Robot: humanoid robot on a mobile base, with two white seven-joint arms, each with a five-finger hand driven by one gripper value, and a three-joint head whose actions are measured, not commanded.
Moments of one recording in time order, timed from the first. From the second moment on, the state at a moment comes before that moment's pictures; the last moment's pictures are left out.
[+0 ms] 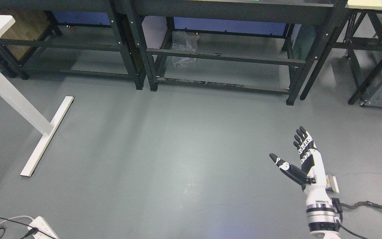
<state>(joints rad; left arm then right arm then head) 0.00 0.00 0.06 -0.08 0.00 -0.10 -0.08 0.26 0.00 0.08 -1.72 0.00 -0.14 -0.03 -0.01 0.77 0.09</state>
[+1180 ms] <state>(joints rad) 0.00 0.00 0.06 -0.08 0.00 -0.10 -0.08 0.25 0.00 0.08 -1.72 0.06 -0.19 -0.03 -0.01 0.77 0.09</state>
